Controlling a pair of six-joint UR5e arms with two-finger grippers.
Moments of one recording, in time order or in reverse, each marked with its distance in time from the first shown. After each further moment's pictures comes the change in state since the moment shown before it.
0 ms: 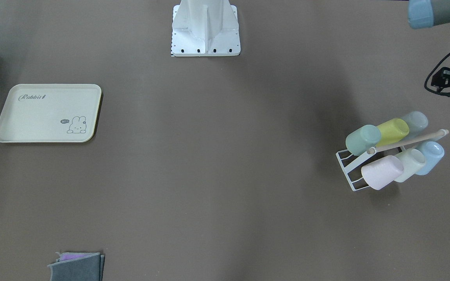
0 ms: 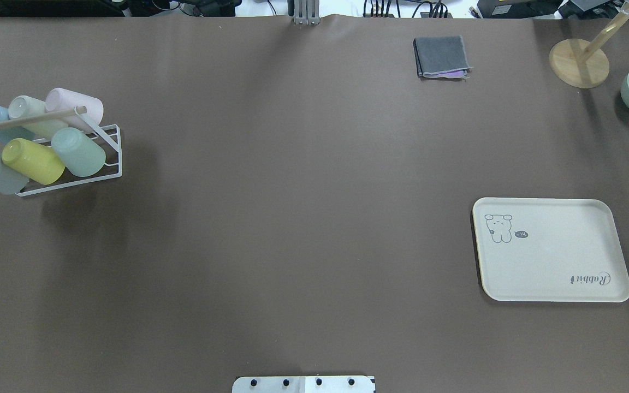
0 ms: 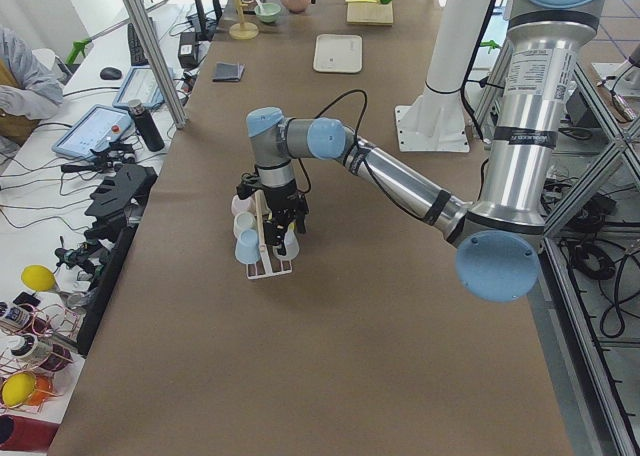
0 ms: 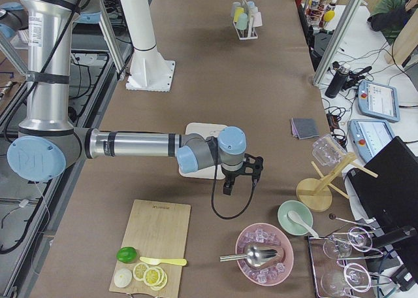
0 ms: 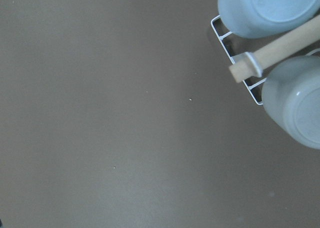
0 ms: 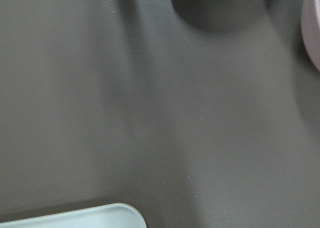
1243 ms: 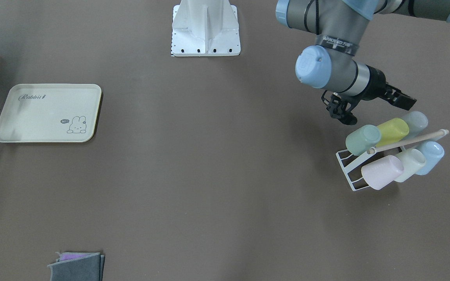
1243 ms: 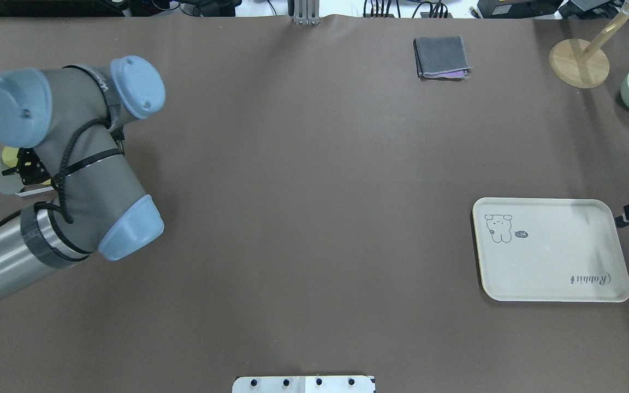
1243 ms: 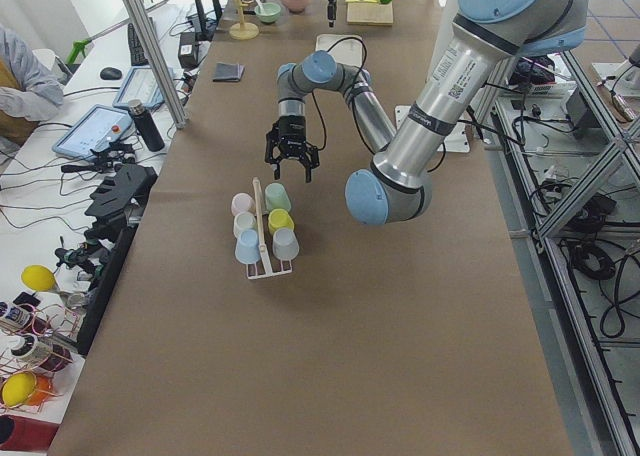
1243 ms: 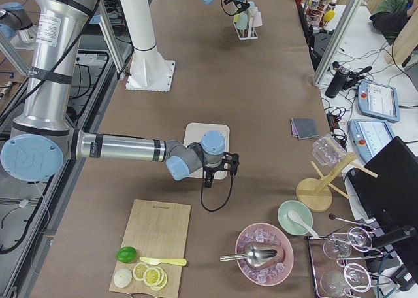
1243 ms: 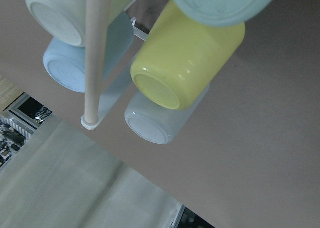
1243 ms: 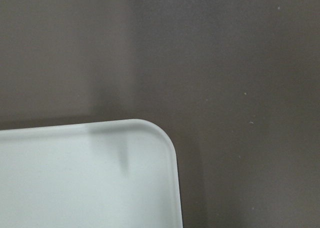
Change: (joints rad) left arm 0.435 -0.484 0.205 0.563 0.570 0.110; right arm -0.219 -0.096 -0.015 0.173 -0.012 0.058
